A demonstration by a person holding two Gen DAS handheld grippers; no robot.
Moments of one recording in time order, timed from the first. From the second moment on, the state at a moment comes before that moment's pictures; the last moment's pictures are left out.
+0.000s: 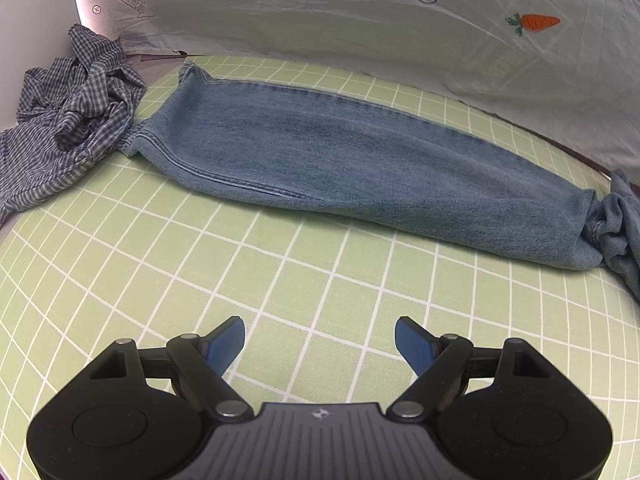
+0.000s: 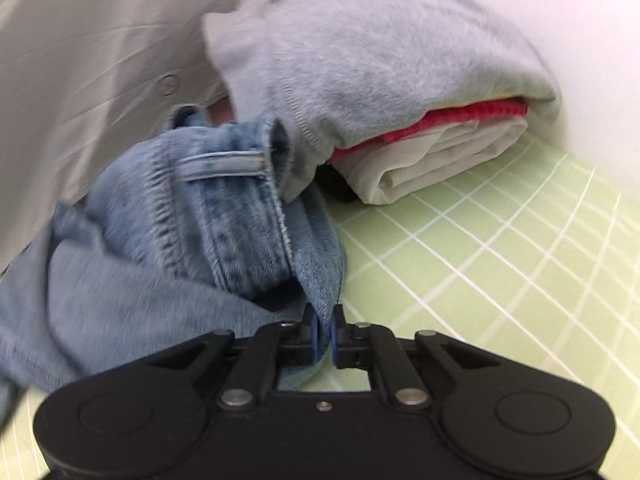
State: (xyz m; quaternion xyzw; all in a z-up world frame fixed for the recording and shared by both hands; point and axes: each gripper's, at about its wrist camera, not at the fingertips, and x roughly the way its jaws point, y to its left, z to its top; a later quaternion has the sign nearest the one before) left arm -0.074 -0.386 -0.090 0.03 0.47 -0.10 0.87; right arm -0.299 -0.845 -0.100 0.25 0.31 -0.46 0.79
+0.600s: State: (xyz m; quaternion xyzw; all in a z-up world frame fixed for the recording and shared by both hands) left arm -0.116 -0.309 -0.078 0.03 0.47 -0.13 0.87; right arm -0.298 -0.675 -0.062 0.34 0.30 -0.26 0.85
